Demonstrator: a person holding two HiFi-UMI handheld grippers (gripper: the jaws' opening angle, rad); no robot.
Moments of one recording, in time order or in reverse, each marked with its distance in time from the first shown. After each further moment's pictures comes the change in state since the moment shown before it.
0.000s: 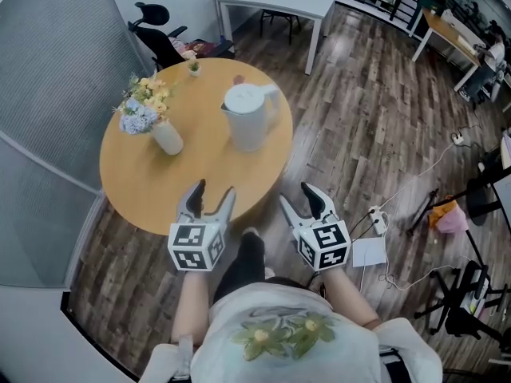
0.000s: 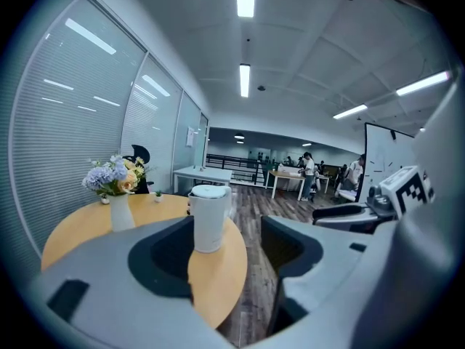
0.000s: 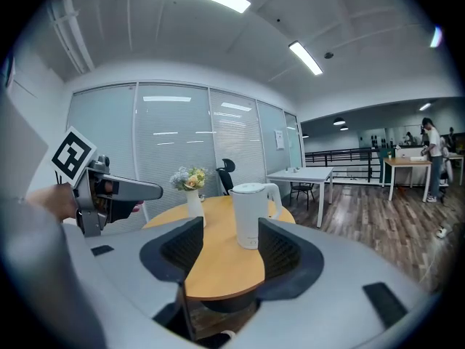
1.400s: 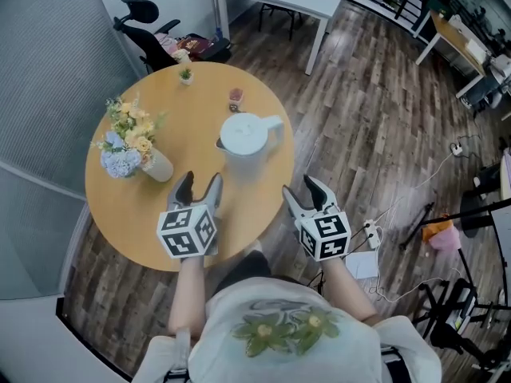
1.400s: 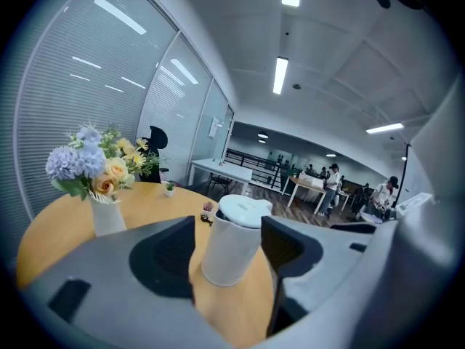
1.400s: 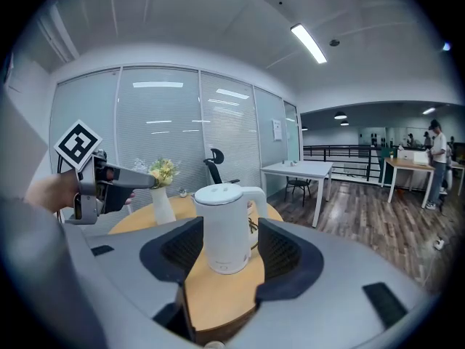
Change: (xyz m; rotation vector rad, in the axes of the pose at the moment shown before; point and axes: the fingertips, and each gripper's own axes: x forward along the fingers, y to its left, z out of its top) left arm 0.152 0.104 0.043 -0.209 0.048 0.104; right arm 0.150 -0.097 0.036 -0.016 0.091 -0.026
